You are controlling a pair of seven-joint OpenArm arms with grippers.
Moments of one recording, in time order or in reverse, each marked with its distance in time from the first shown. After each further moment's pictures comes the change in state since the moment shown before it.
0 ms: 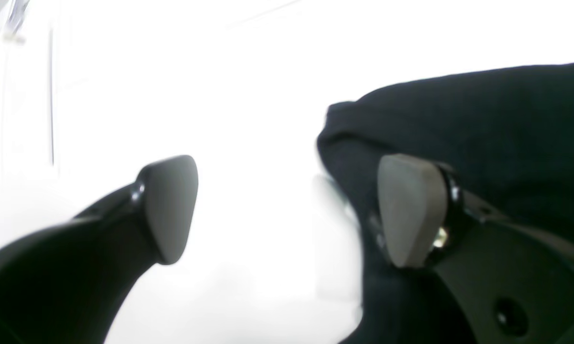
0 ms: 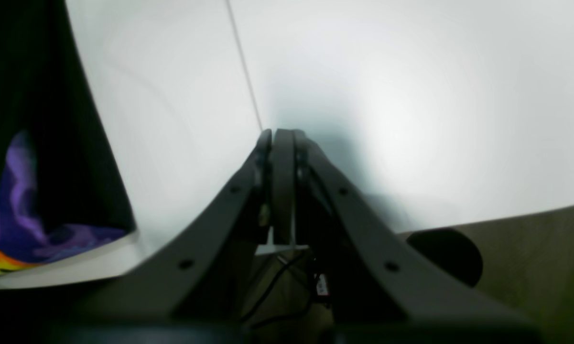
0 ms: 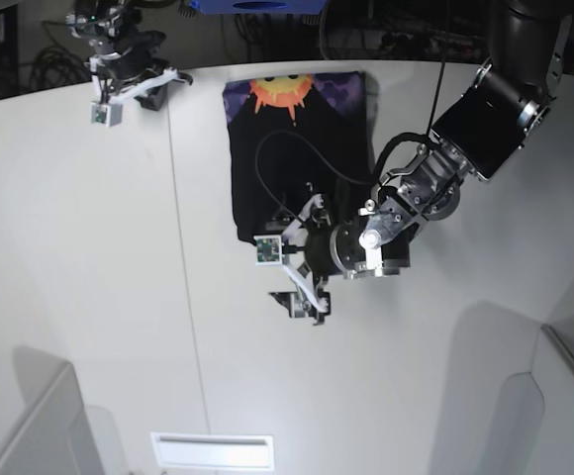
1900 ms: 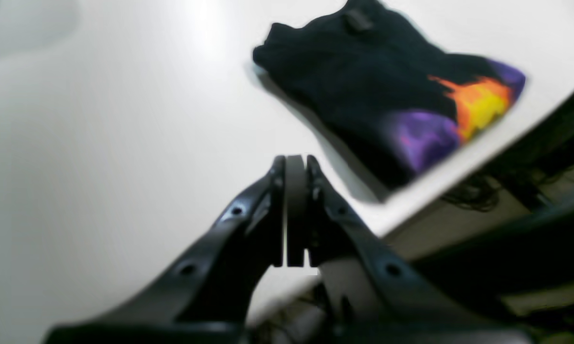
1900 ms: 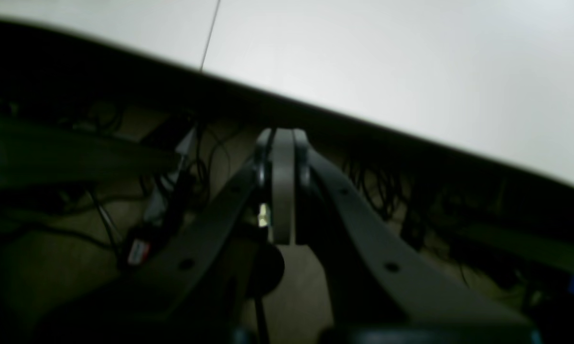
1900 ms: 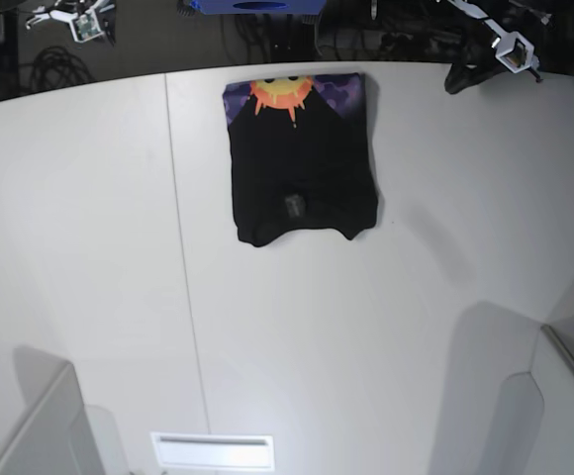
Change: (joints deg) left arm 83.3 -2.9 -65.6 13.2 -12.7 0.7 -52.0; right arm -28.4 10.6 2.7 6.5 -25.5 11.8 35.1
